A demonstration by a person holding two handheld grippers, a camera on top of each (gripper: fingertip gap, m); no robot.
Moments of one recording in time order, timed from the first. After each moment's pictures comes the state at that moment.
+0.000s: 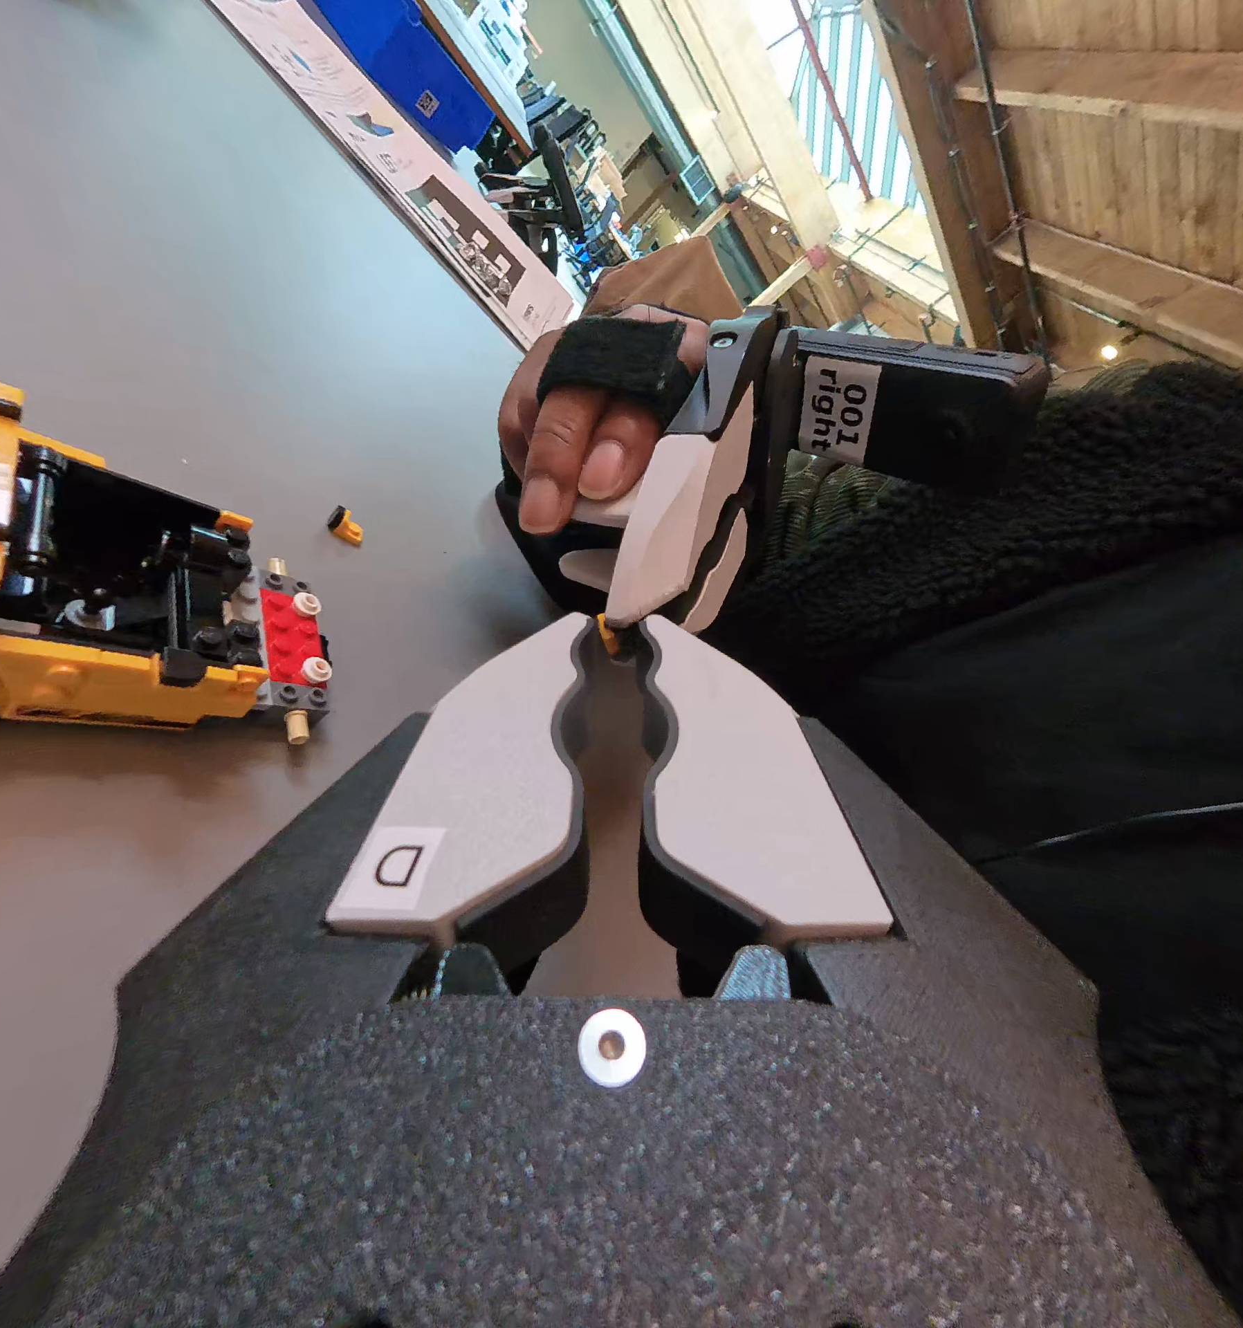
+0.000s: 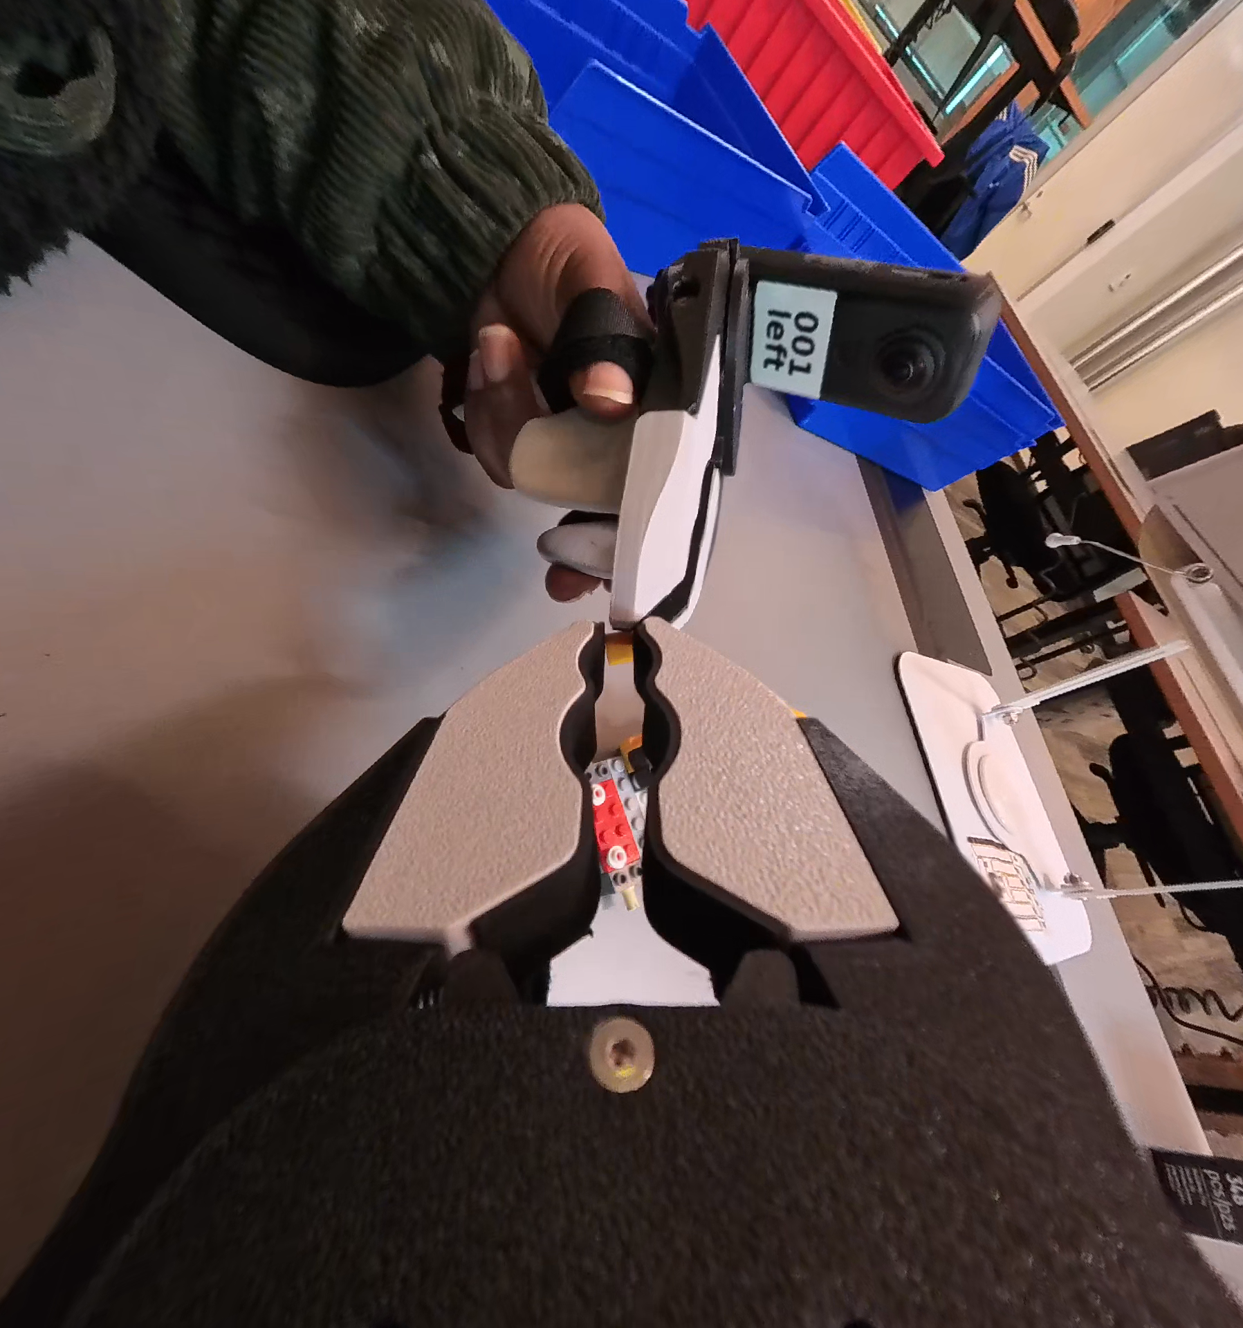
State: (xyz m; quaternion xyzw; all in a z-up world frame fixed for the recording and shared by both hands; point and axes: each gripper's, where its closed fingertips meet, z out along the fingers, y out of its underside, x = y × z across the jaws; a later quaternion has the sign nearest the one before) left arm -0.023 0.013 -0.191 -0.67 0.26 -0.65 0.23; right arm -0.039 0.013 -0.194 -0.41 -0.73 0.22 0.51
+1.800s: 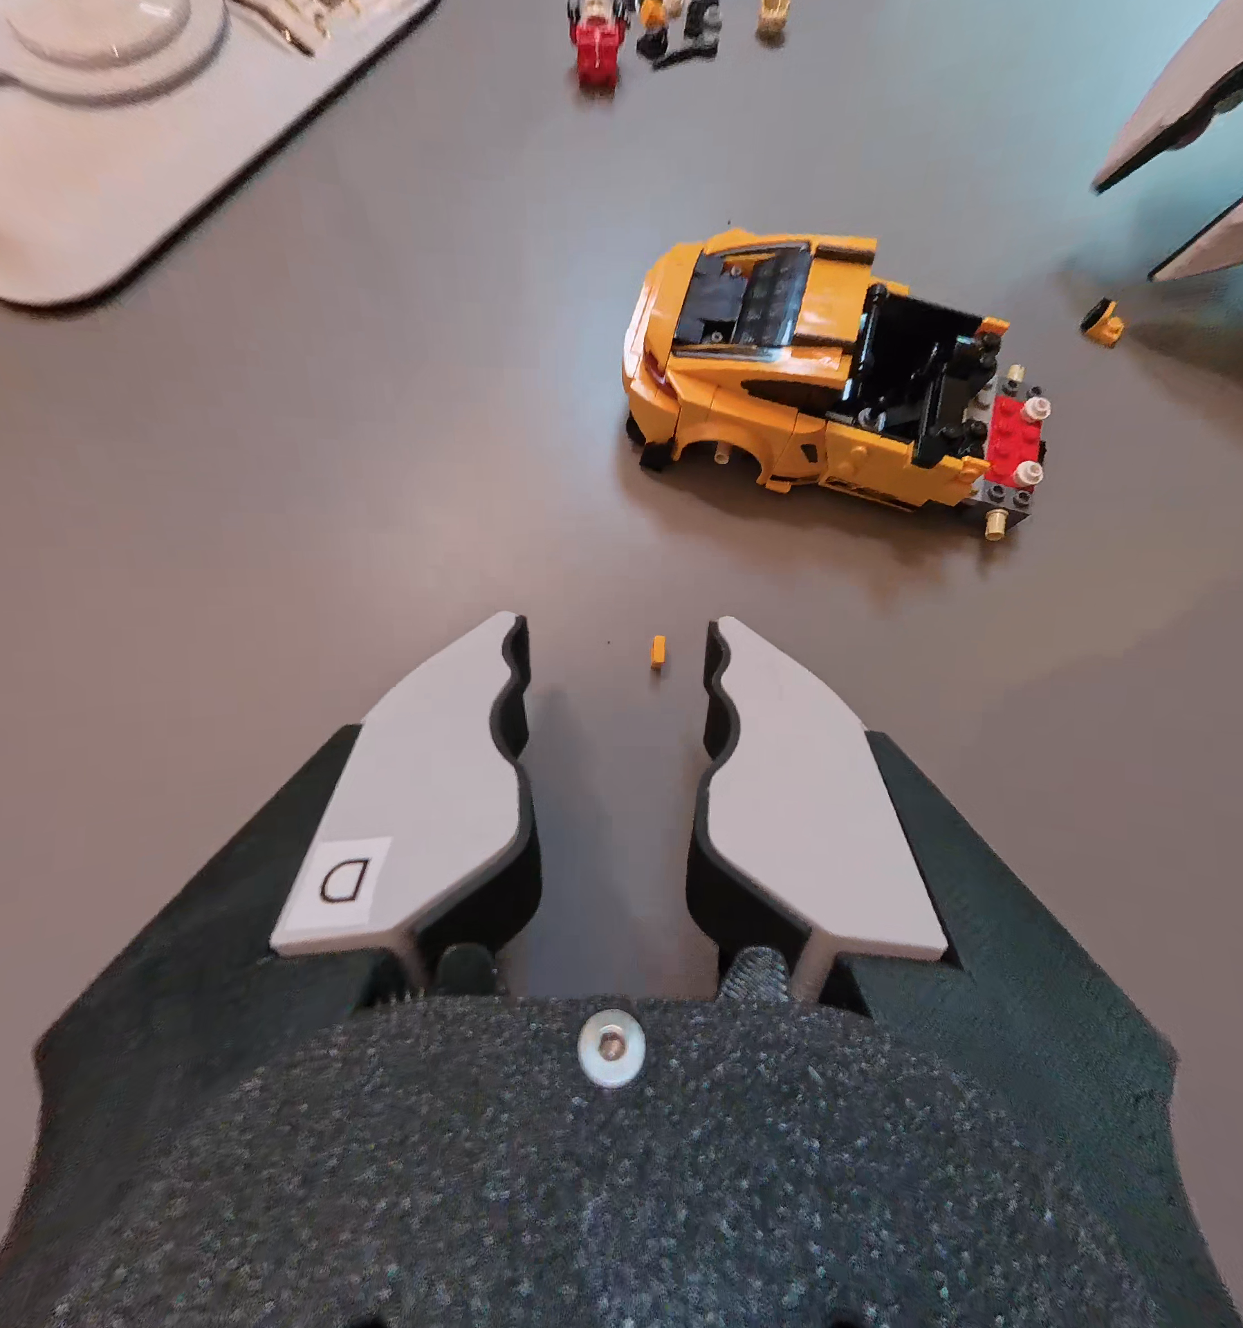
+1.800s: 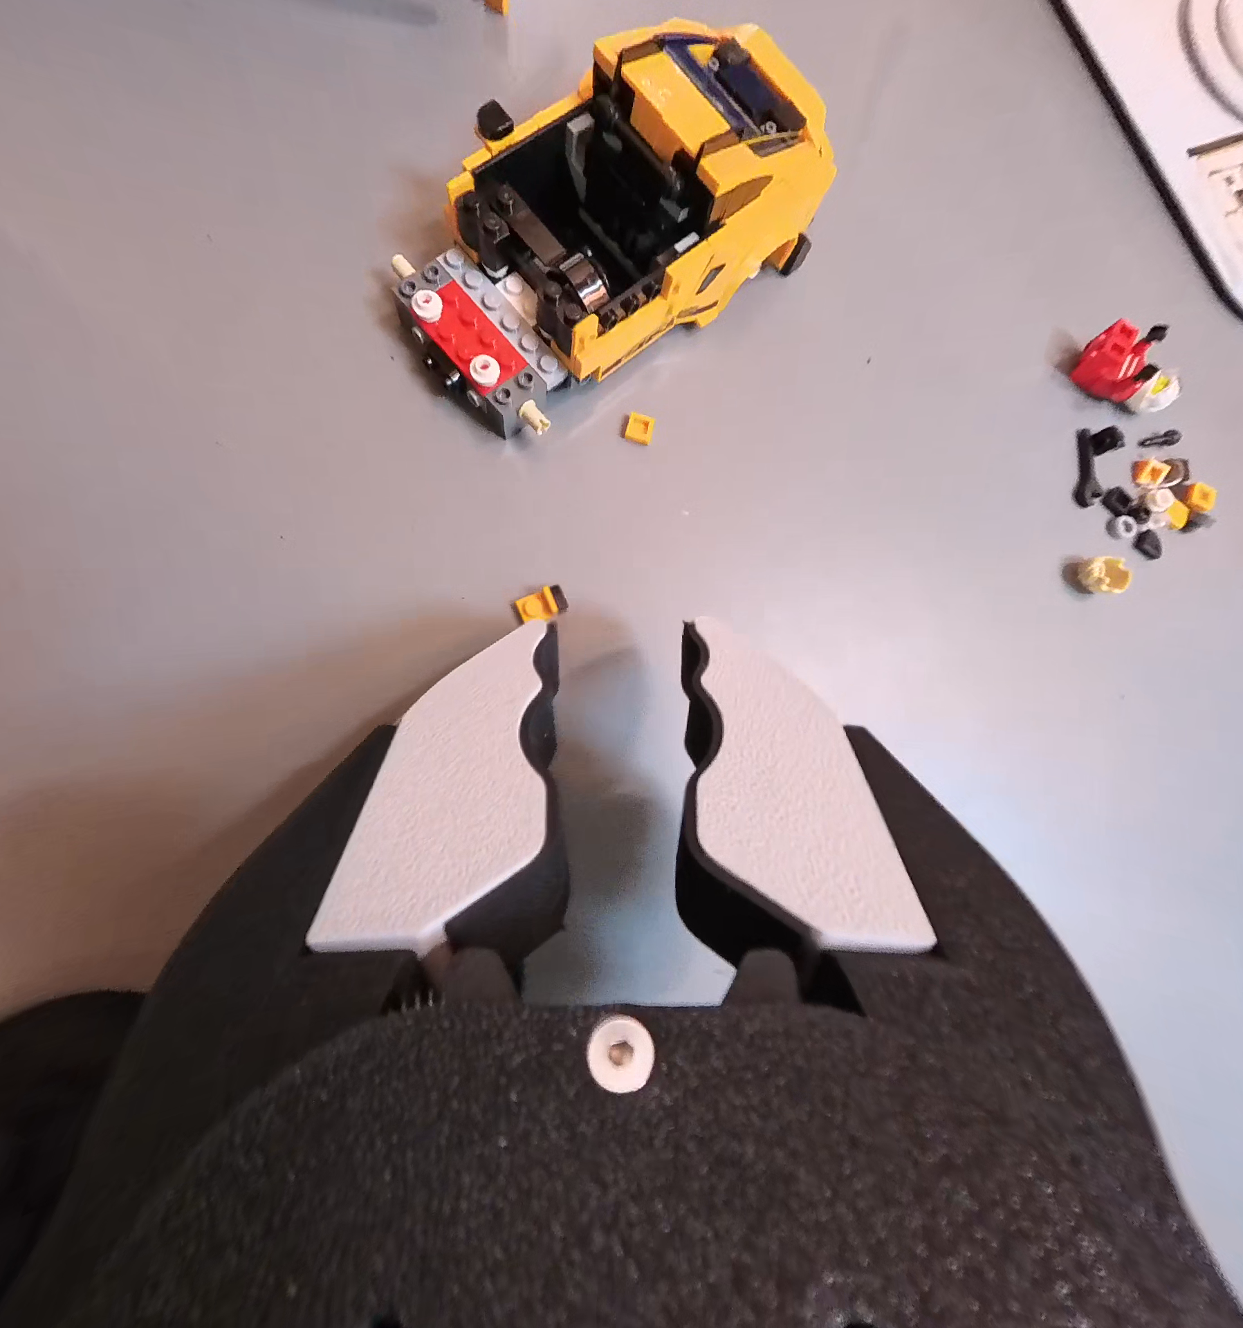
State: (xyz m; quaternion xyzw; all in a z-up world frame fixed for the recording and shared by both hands) left arm -0.150 0.098 -0.265 -0.86 0.30 -0.16 0.37; right arm 0.070 0.098 -0.270 -0.69 -0.63 0.18 0.31
